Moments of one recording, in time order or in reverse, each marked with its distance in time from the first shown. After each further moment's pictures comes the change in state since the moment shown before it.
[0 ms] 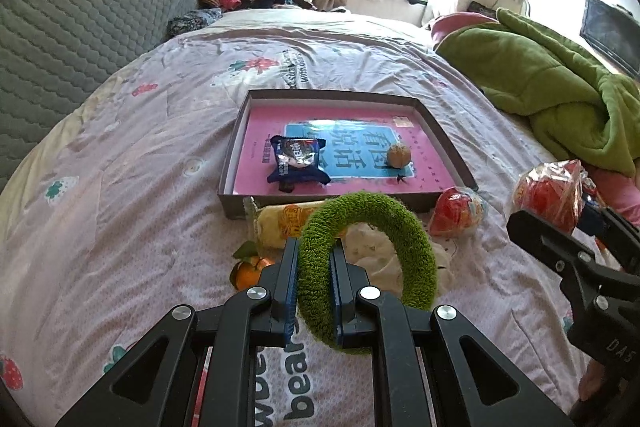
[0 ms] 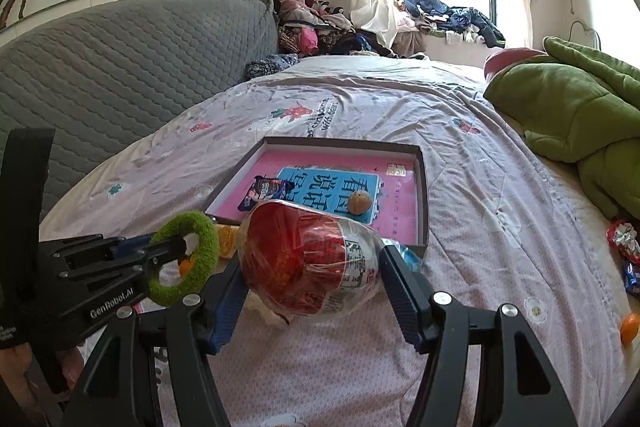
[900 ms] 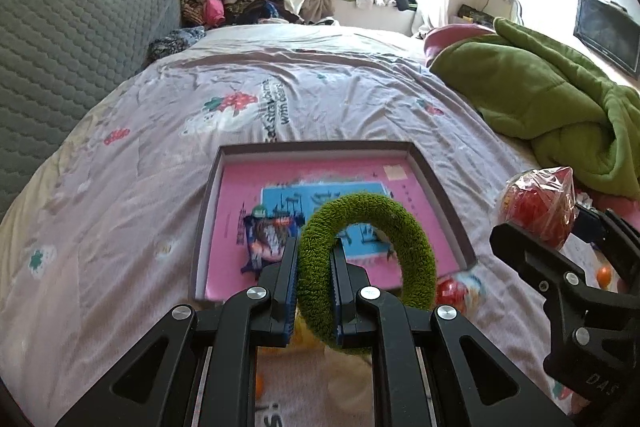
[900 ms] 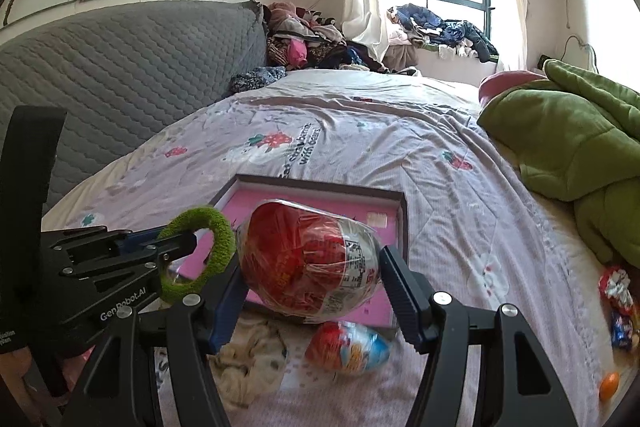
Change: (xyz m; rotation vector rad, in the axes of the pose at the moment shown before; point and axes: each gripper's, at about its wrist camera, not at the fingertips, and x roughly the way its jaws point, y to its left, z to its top) left arm 0.041 -0.023 0.087 0.038 -0.033 -0.017; right arm 0.038 -0.023 0.065 -0.019 -0.033 -0.050
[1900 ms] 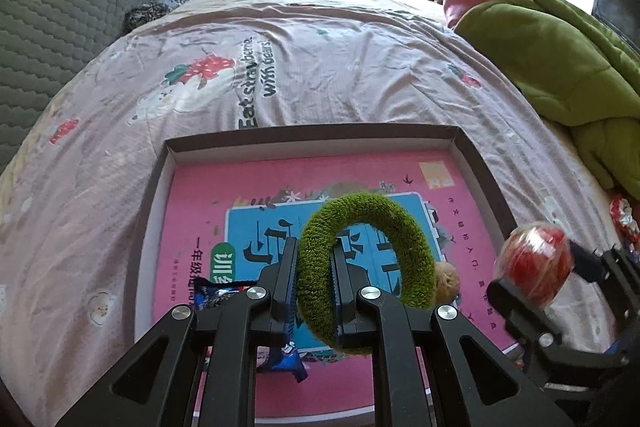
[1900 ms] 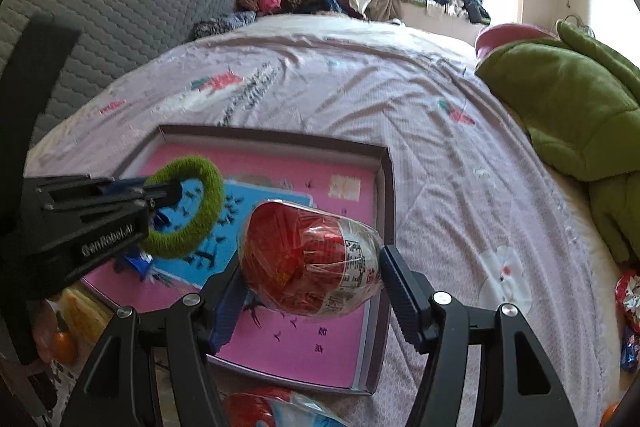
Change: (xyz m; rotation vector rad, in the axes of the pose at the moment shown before) left arm 0.147 -0.007 0.039 0.002 0.148 0.006; right arm 0.129 -0.040 -0.012 -0.007 0.204 -0.095
